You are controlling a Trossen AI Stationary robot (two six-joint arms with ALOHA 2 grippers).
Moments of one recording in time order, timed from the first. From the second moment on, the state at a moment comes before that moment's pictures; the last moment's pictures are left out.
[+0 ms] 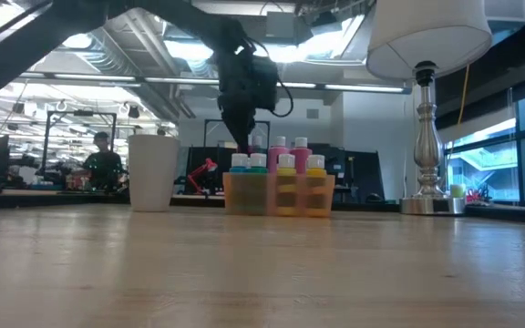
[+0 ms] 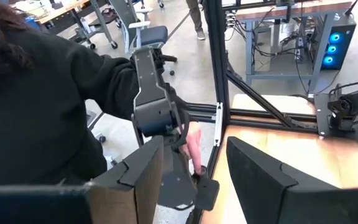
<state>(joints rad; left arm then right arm) 0.60 2.16 2.03 -1.23 0.15 0.59 0.64 1.73 2.33 -0.92 0.15 0.31</state>
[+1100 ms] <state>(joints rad) 0.57 2.17 2.03 -1.23 0.15 1.08 0.61 1.73 2.33 -0.93 0.15 0.35</state>
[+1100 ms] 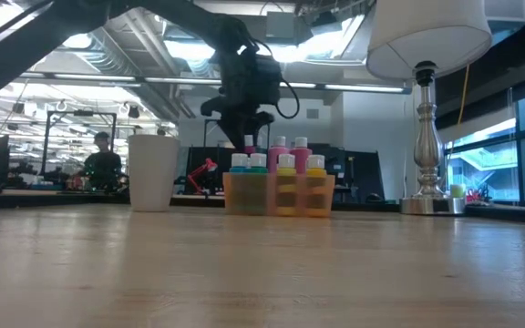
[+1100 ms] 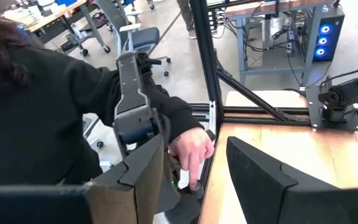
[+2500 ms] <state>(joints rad) 0.56 2.18 1.93 -1.17 0.12 1.75 0.38 1.73 2.33 -1.00 -0.01 0.40</state>
